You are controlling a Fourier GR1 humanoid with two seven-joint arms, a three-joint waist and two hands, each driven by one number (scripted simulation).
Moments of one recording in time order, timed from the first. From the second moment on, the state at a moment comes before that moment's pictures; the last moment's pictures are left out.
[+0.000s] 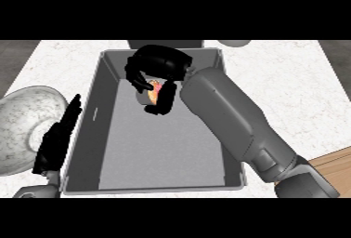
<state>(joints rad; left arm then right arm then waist) -0.04 0.18 0.04 -1.54 -0.21 0.03 0.11 -1.18 0.00 0.37 -0.73 0.46 0.31 -0.42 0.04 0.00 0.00</state>
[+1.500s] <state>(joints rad) -0.07 0.16 0.03 -1.52 -0.22 0.02 0.10 -1.26 -0.04 0.33 -0.43 -0.33 0.12 -0.34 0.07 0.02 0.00</state>
